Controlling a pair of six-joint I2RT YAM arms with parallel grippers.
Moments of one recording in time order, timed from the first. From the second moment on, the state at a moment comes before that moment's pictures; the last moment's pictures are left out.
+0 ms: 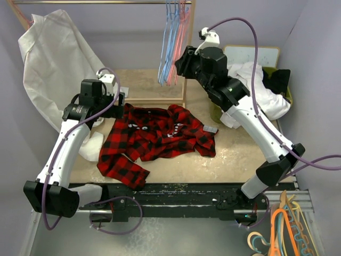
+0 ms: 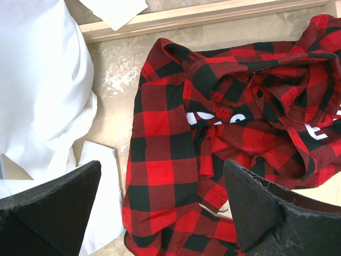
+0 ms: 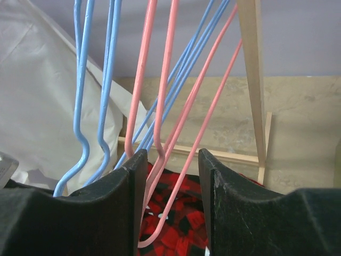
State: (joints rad) left arm -0.15 1.22 1.27 -0.78 -0.02 -0.02; right arm 0.65 1.58 1.85 -0.44 0.29 0.43
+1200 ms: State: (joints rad) left arm -0.15 1.21 1.26 -0.76 -0.01 -0.02; right arm 0.69 1.73 2.10 -0.61 0.51 0.28
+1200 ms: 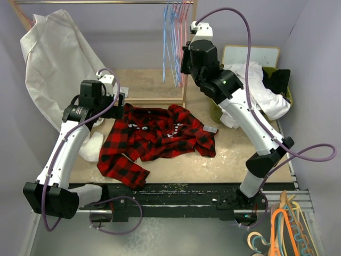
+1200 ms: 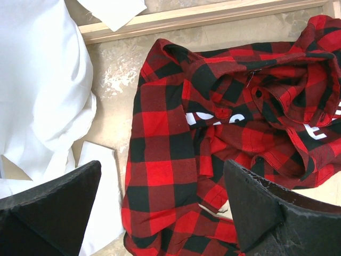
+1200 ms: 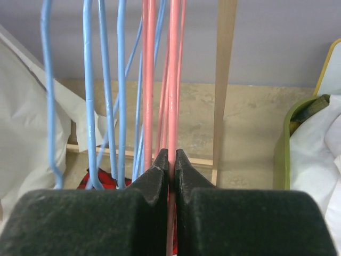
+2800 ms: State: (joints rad) left arm -0.33 1.65 1.18 -0.36 -0.23 0.05; right arm 0.73 0.66 0.83 -0.63 -0.05 0.46
